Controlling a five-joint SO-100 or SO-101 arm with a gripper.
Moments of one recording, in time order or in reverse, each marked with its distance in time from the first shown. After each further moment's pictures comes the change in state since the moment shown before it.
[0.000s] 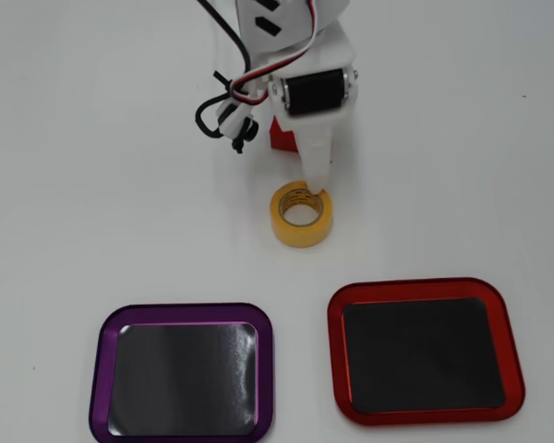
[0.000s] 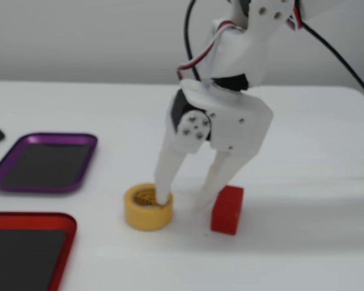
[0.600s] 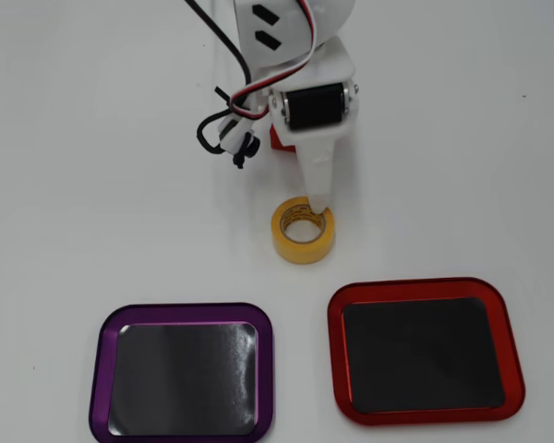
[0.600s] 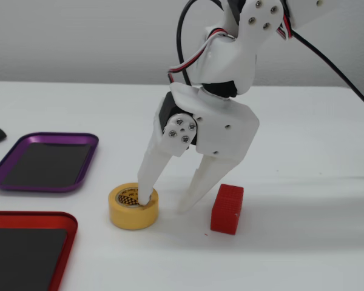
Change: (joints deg) arm 0.2 -2.9 -0.8 -3.6 0.1
